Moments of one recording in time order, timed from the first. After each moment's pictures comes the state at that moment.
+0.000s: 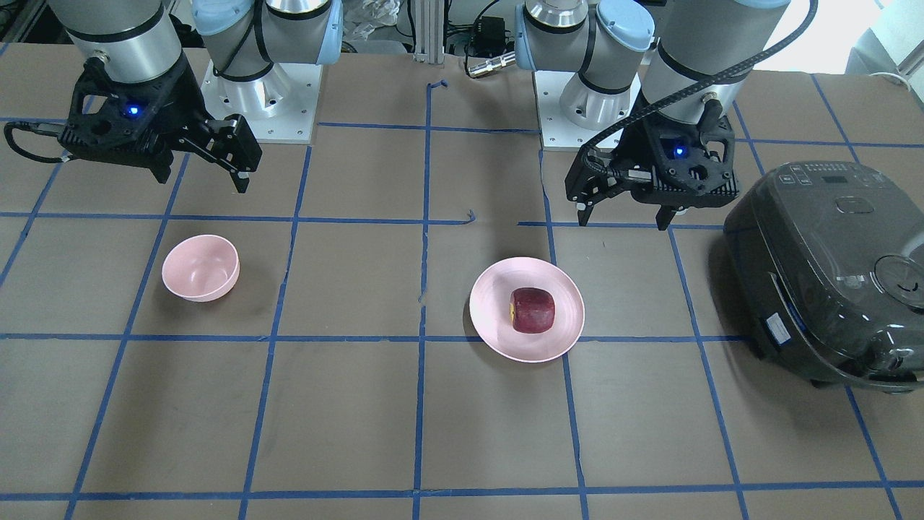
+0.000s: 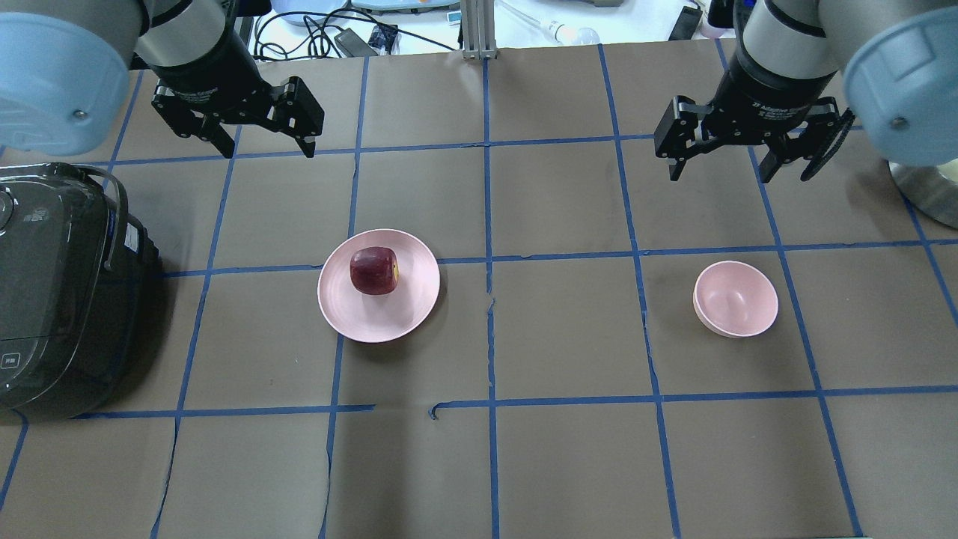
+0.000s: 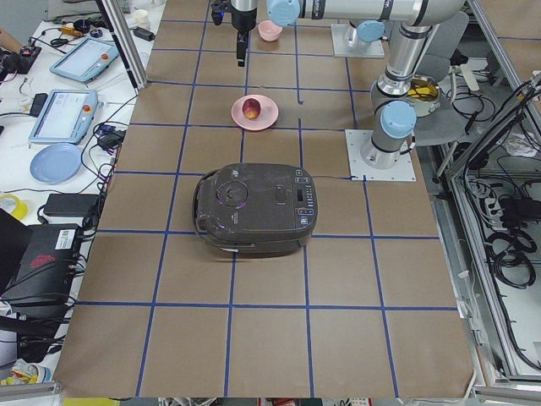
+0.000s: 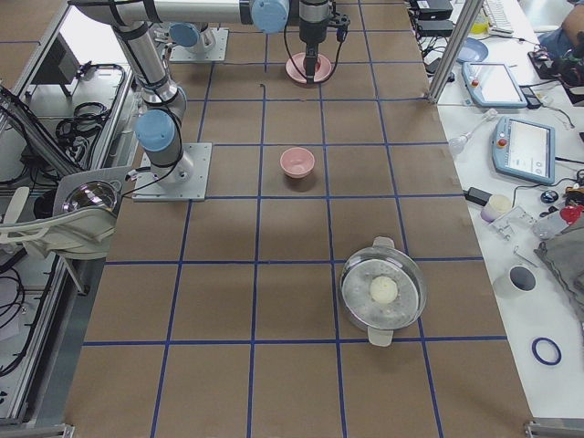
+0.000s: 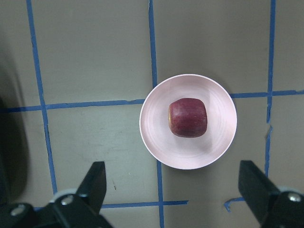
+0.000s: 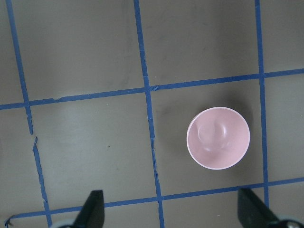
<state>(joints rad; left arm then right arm) -1.60 -1.63 -1.52 -1.47 1.58 0.02 1.56 -1.60 1.61 -1.61 -1.60 0.10</state>
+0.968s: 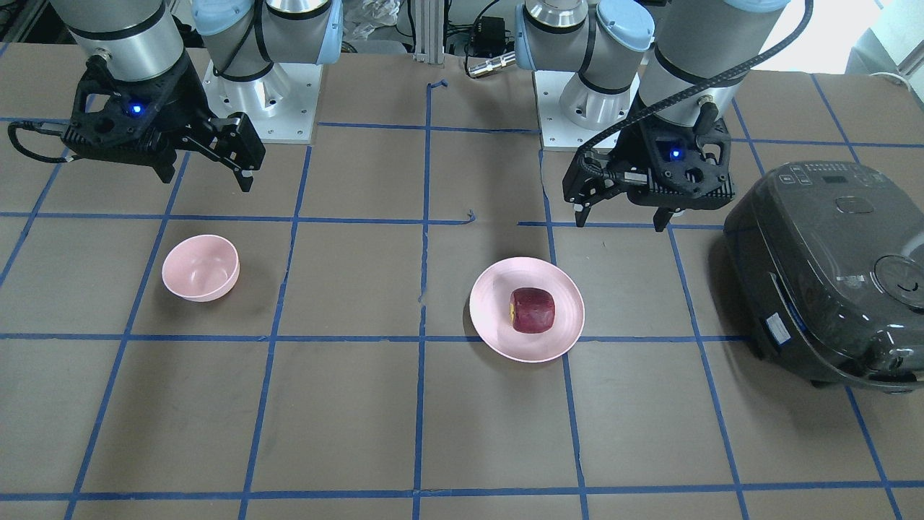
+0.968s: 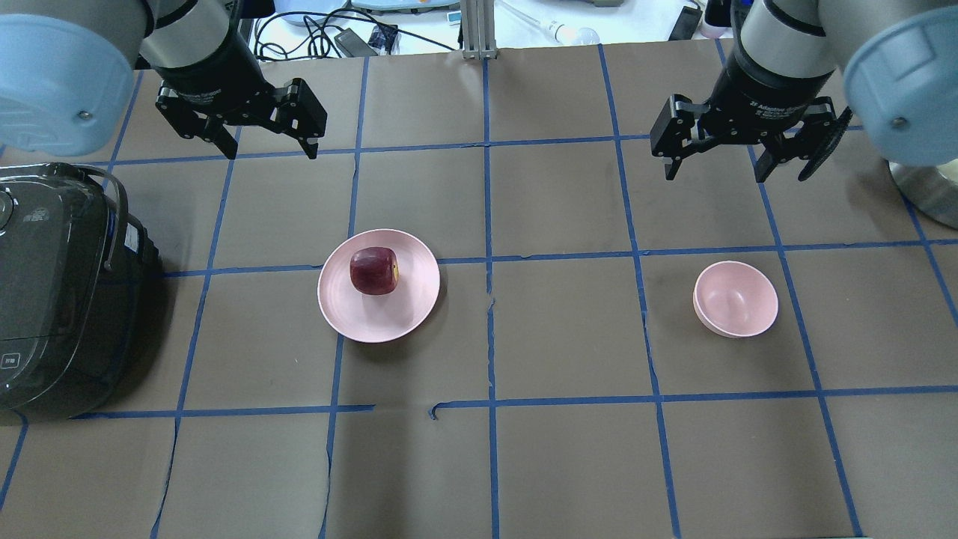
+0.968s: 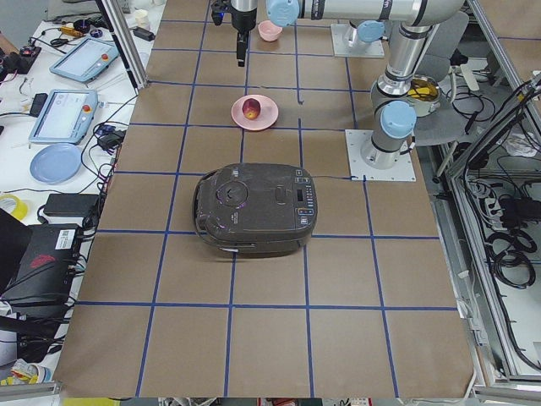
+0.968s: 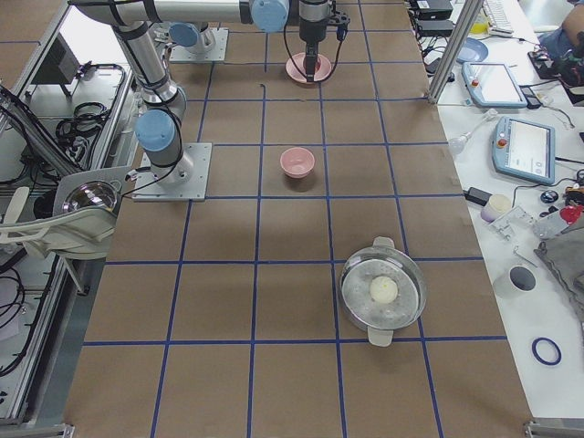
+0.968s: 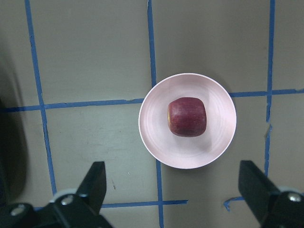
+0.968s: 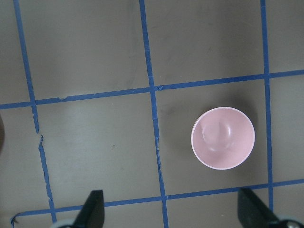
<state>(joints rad) -1.60 -1.64 -1.52 -1.47 1.57 0.02 1.57 -1.60 1.61 -1.60 -1.59 0.10</state>
